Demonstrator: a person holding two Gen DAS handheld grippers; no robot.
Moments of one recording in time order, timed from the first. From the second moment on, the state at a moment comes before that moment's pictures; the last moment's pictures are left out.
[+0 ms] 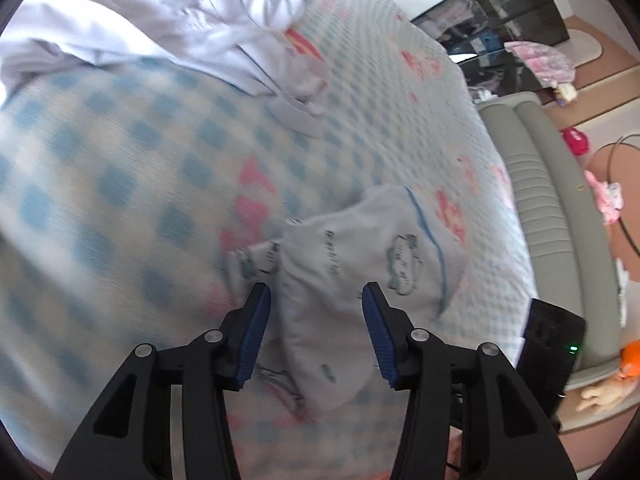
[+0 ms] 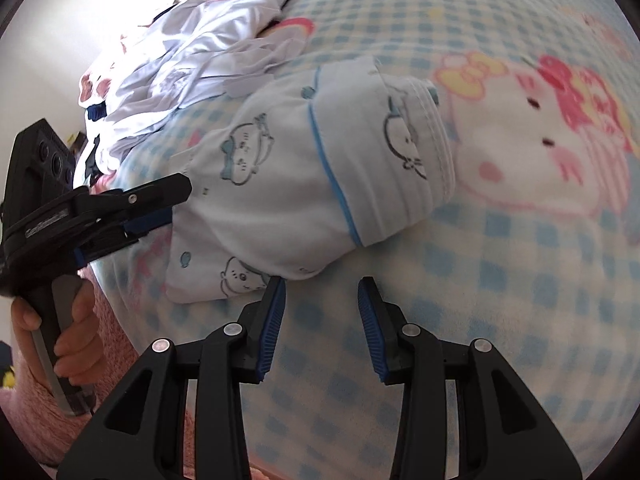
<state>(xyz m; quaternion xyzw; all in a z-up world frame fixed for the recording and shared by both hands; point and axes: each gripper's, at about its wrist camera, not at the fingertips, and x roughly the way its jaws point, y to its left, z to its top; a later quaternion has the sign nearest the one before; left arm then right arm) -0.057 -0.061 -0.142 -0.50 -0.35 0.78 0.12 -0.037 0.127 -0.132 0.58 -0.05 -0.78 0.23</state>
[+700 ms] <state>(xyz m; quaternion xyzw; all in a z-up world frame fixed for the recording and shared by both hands) -0.018 -0.080 -0.124 -0.51 -0.30 0.80 0.05 -0.041 0.143 -0.113 0.55 -0.07 -0.81 0.20</state>
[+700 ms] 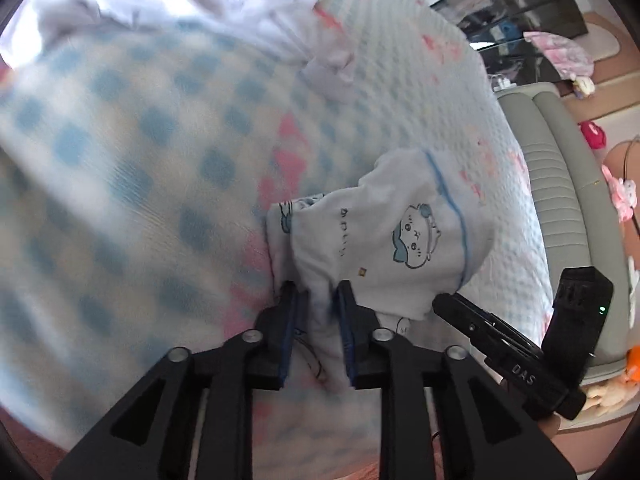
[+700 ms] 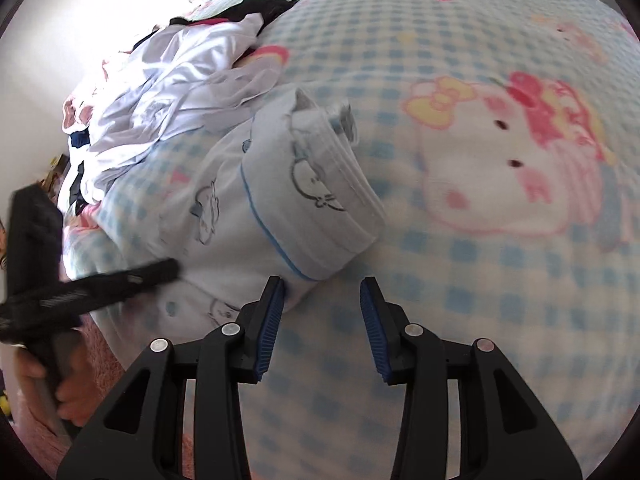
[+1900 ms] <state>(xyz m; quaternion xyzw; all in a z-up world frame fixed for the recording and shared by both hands) -0.013 -0.016 -0.127 -0.52 -0.15 0.84 0.06 -0.027 0.099 -0.114 0.51 0.08 -0.82 0.23</state>
